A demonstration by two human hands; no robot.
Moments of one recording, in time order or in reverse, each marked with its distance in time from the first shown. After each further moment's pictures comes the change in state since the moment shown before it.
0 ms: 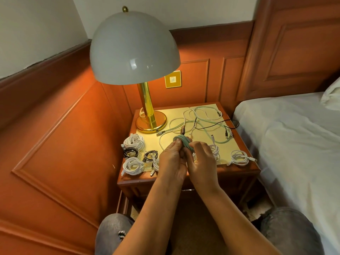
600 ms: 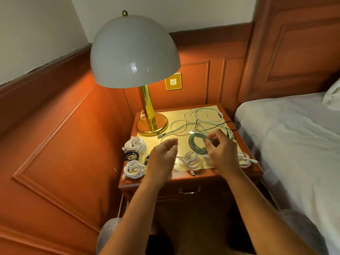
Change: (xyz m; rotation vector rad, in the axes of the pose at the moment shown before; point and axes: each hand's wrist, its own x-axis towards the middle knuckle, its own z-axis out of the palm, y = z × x) left_hand 0.001 0.034 -0.027 1.250 -0.153 0.564; right_hand 0.044 0.032 -0.037 0.119 -0.107 0.292
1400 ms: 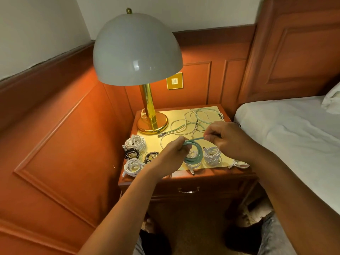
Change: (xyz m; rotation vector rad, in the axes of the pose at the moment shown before) left_hand 0.016 0.011 0.002 0.174 -0.422 0.107; right_hand 0.034 -0.045 -0.048 -0.282 -0.515 -0.180
